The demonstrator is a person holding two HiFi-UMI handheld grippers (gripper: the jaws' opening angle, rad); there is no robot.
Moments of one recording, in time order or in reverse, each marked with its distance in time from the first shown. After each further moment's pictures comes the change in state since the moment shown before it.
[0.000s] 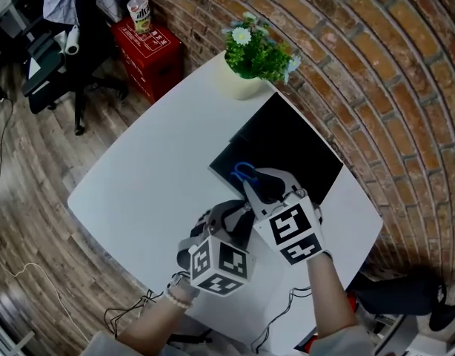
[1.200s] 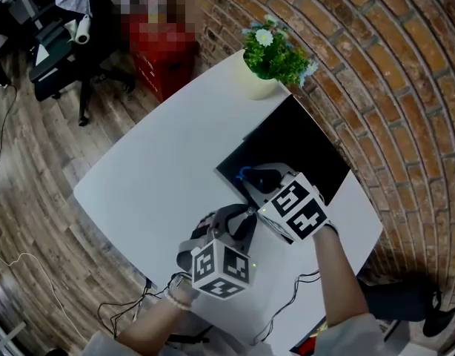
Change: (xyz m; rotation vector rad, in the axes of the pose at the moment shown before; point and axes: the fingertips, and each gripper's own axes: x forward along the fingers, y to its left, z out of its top) left arm -0.022 0.001 -0.015 0.018 0.003 -0.005; right arm 0.035 0.025 -0.005 -0.072 0.137 0.222
